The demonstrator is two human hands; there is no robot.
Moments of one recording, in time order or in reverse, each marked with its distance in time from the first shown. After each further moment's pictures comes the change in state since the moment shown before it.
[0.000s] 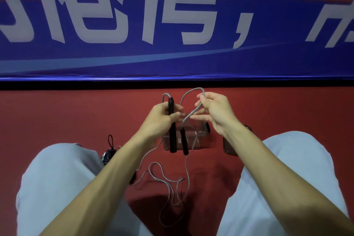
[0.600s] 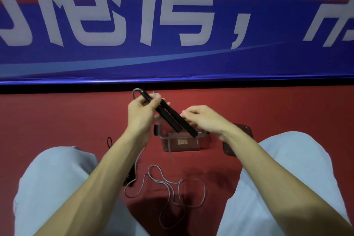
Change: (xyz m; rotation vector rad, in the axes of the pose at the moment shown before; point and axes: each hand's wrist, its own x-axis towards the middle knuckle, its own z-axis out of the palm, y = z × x) left_hand 0.004 0.010 -0.013 -0.440 0.323 0.070; right_hand -0.001 0.011 -0.004 -0.580 -0.344 0.010
